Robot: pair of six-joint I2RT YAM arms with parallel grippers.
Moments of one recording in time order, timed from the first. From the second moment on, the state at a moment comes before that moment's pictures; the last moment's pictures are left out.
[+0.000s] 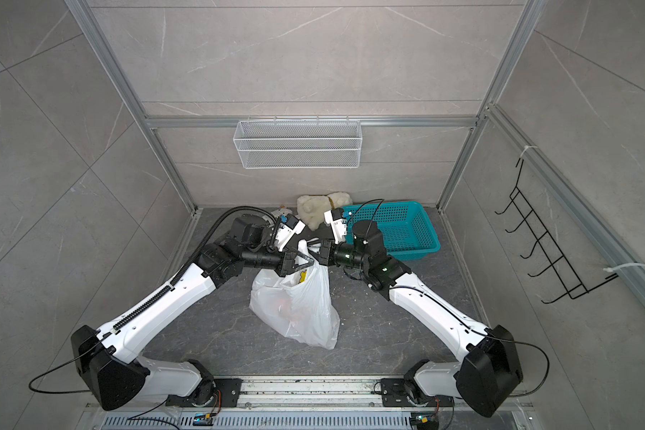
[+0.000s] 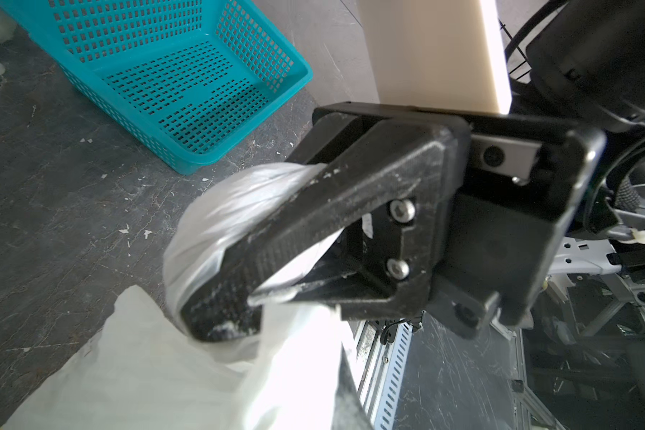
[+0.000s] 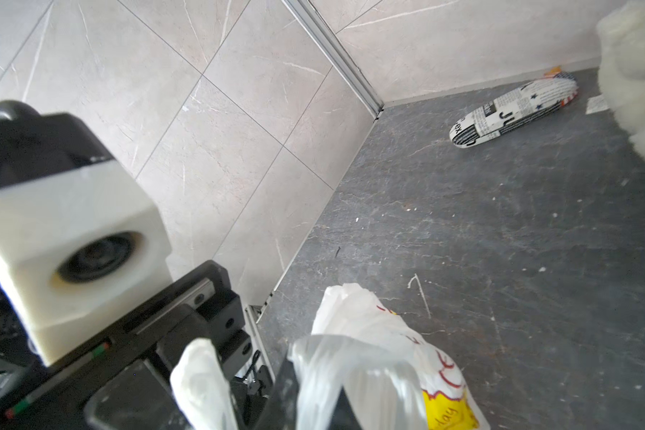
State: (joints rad) left arm -0.67 1.36 1.33 -0.56 0.64 -0.26; right arm 0.58 1.33 1.08 0.01 -0.56 0.69
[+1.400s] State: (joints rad) left arm -0.65 1.44 1.47 -0.88 0.66 -0.05; right arm 0.57 1.29 1.03 0.04 -0.65 0.82
